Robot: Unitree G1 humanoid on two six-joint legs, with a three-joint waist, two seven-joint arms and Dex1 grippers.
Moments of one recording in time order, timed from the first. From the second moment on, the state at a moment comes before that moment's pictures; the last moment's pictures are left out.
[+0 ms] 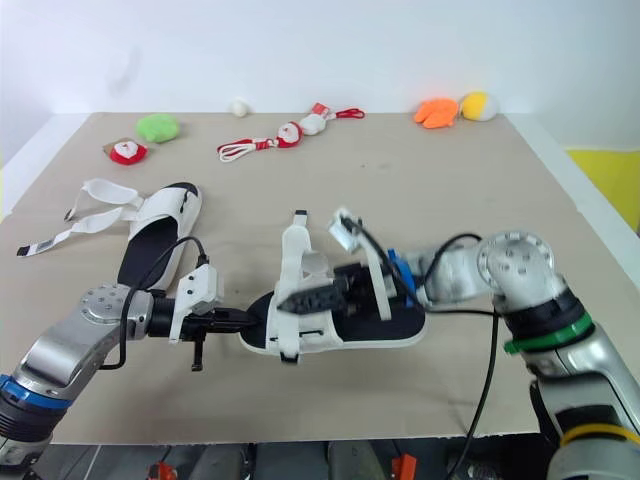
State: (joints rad) left arm -0.29 0.72 -0.20 -0.30 -0.36 0.53 -1.07; right arm -0.88 -0.81 0.31 0.02 1.95 1.31 0.17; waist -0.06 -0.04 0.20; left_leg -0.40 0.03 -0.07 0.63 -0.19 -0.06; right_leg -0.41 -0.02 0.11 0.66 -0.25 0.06
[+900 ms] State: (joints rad) left arm -0.26 0.72 -0.19 -0.34 -0.36 0.52 -1.04; right arm -1.02 -0.78 0.31 0.38 1.95 1.55 0.10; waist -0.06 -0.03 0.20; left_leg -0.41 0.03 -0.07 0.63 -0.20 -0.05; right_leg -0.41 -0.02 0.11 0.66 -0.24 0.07
